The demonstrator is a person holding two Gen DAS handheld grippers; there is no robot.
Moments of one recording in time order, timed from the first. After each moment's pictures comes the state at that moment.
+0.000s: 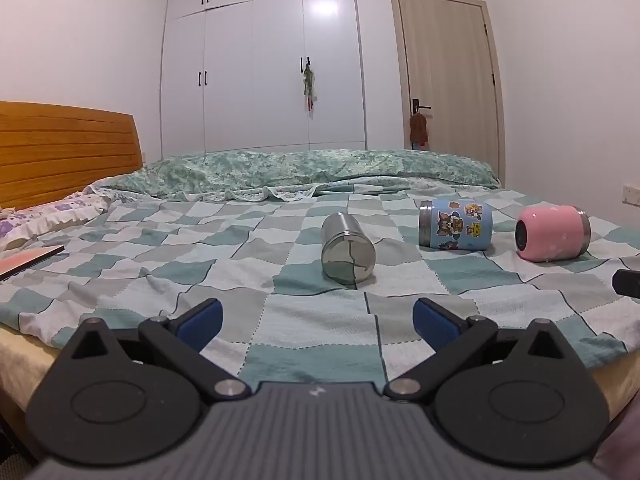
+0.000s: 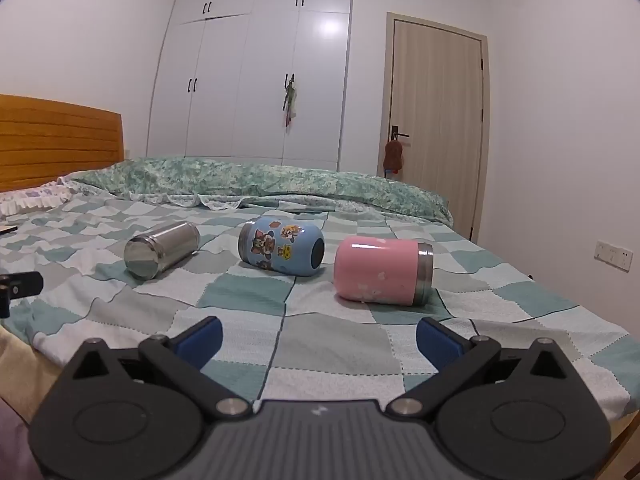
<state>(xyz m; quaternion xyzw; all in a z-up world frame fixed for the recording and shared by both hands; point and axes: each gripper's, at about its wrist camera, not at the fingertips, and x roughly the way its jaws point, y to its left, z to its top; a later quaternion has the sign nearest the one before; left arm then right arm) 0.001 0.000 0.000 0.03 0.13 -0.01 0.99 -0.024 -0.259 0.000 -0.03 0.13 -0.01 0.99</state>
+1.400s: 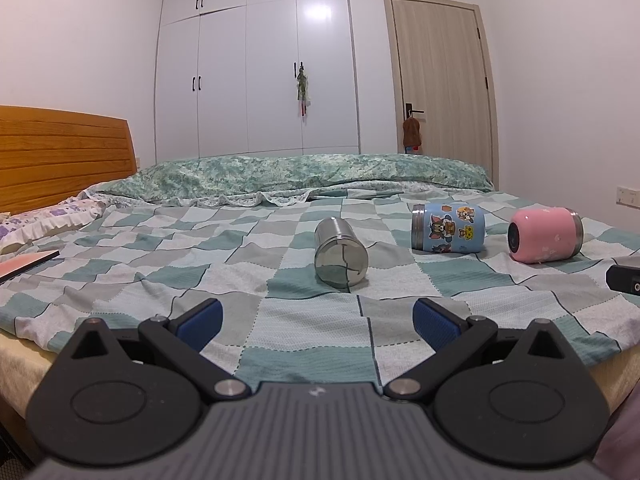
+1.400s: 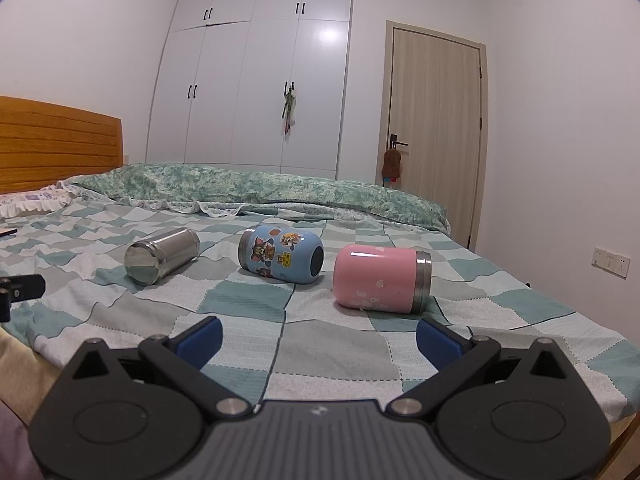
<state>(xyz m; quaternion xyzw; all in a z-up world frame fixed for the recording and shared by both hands) -0.002 -0.004 0.001 0.04 0.12 -0.01 0.99 -0.026 -0.258 0.003 -0.03 0.12 -0.01 0.99</state>
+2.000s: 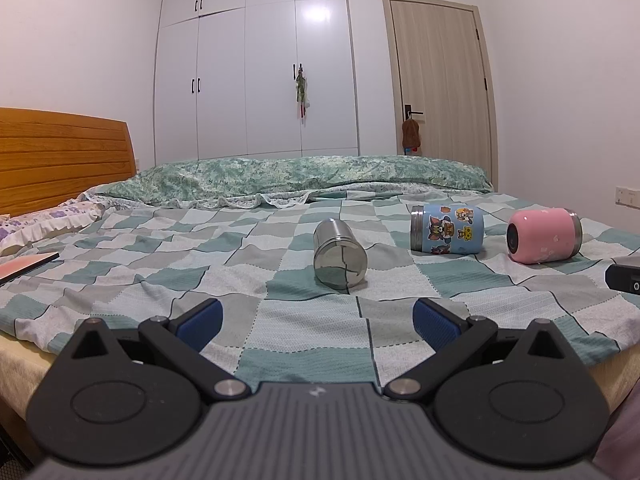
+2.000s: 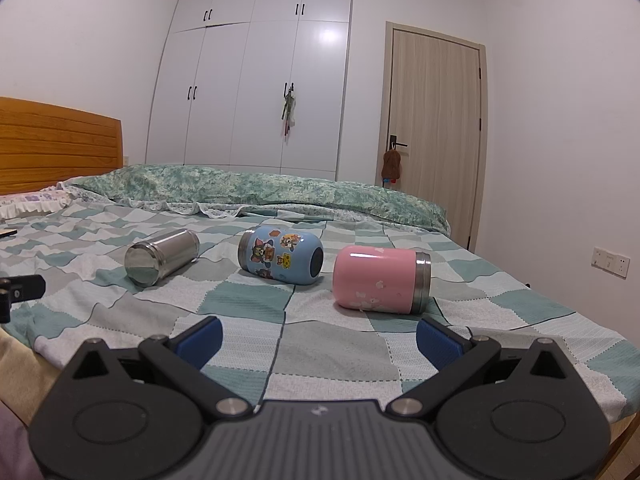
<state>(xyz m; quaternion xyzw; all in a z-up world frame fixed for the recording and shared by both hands) -0.002 -0.004 0.002 0.03 0.12 -0.01 0.99 -0.027 -0.258 0.003 -0.03 0.12 -0.01 0.99</state>
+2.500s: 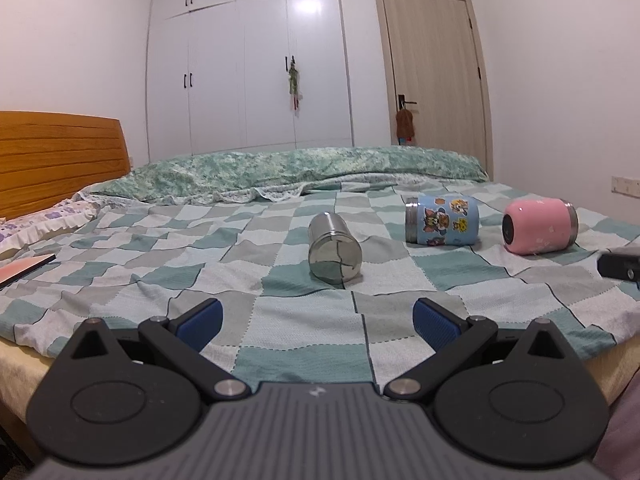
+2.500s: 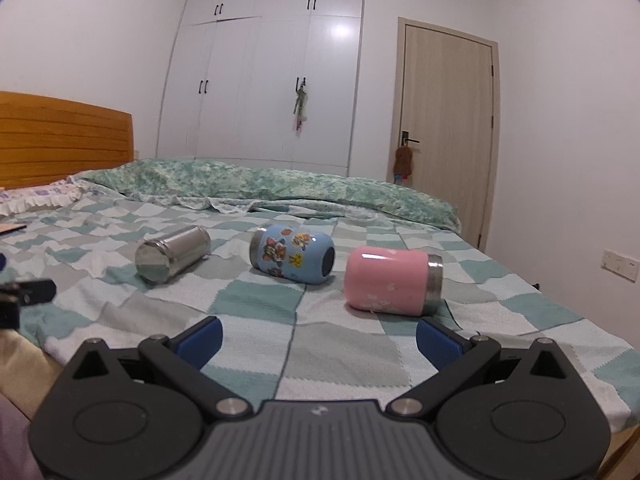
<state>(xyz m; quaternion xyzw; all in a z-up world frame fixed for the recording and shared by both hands) 0.001 -0.007 0.011 0.05 0.13 -0.02 0.99 -0.023 -0.257 0.015 -0.03 0.13 0.01 0.99</state>
